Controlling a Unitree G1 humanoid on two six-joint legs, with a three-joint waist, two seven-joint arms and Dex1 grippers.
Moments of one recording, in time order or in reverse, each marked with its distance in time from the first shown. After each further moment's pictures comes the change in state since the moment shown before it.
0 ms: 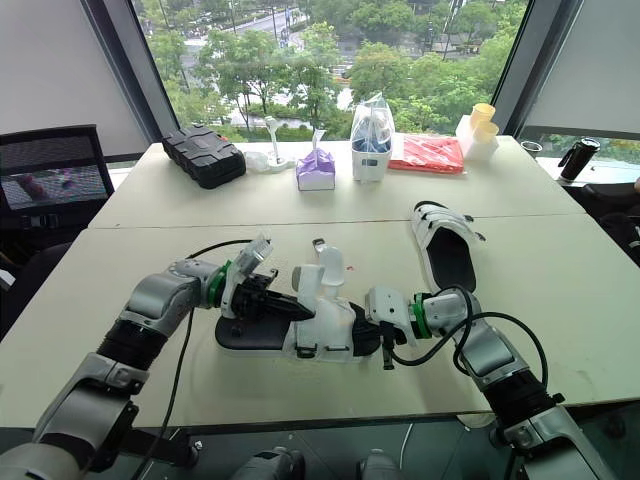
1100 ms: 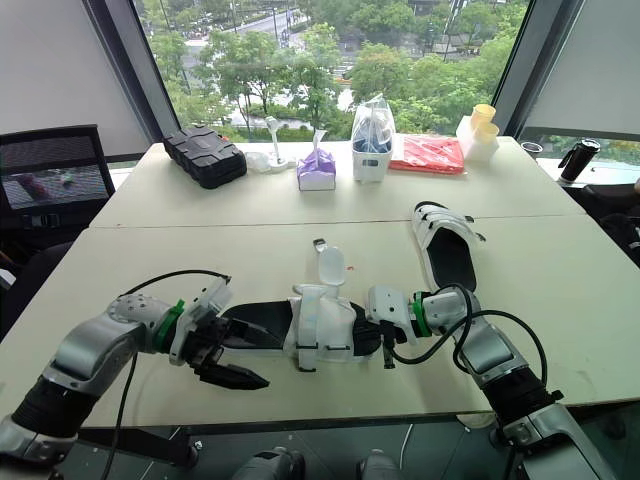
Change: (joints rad) left arm 0.365 0.244 0.090 -0.460 -0.083 0.047 0.091; right arm -0.013 -0.001 0.006 0.023 -0.001 -0.017 0.008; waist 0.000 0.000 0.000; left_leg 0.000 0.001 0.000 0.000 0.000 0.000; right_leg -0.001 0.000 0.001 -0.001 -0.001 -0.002
